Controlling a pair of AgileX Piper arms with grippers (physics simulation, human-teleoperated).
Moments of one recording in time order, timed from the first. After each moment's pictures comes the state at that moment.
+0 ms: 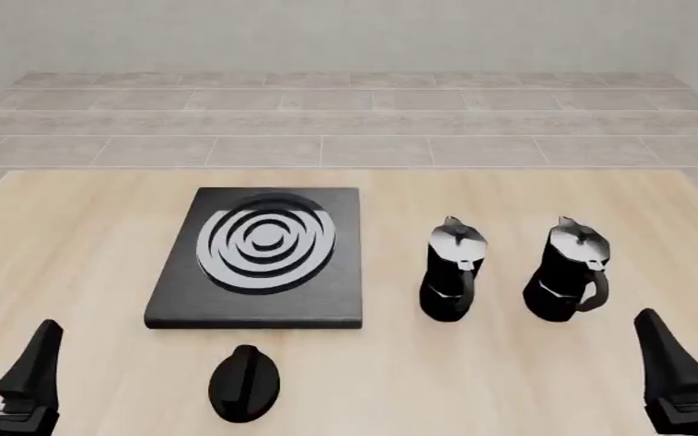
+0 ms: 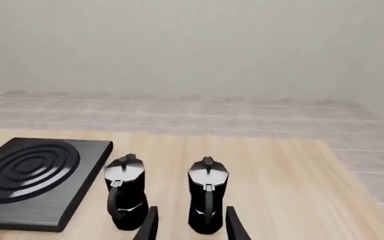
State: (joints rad) left arm 0.01 0.01 0.00 0.00 0.01; right arm 0.04 0.06 -0.10 0.08 -0.02
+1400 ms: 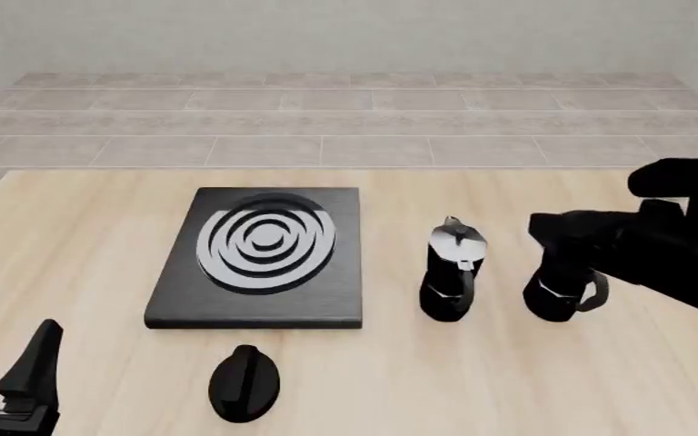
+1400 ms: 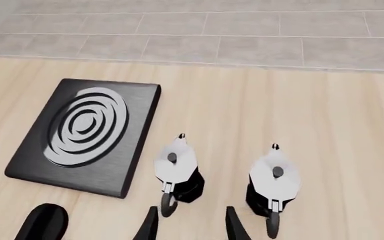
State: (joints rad) left arm 0.01 0.01 0.00 -0.01 0.03; right arm 0.27 0.87 -0.70 0.40 0.16
